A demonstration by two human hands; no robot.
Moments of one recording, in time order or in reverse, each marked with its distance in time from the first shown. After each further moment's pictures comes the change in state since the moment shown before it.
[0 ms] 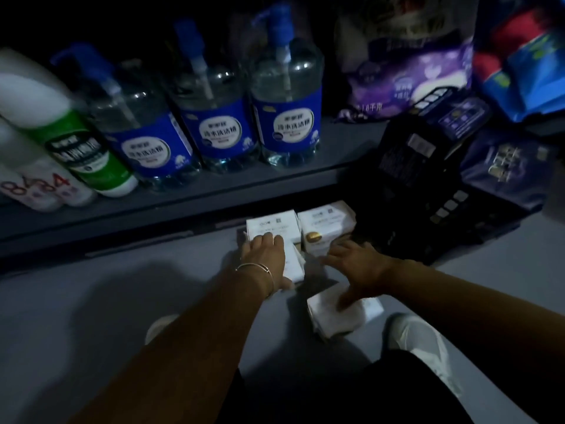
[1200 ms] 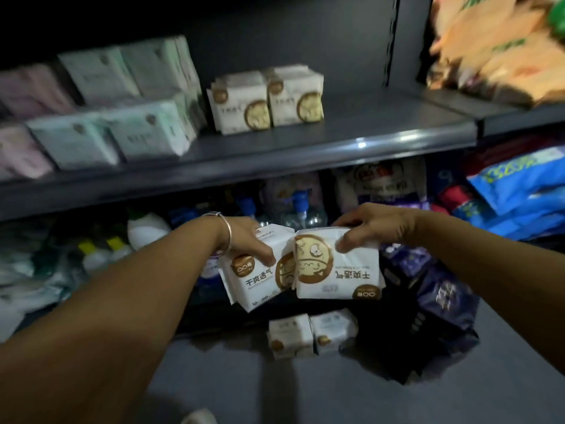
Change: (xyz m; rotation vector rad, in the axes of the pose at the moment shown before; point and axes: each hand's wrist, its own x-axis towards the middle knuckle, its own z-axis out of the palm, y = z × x) left_hand -0.095 -0.068 -0.293 -0.527 -0.095 -0.055; right_hand -0.160 -0.004 -0.267 0.719 0.357 -0.085
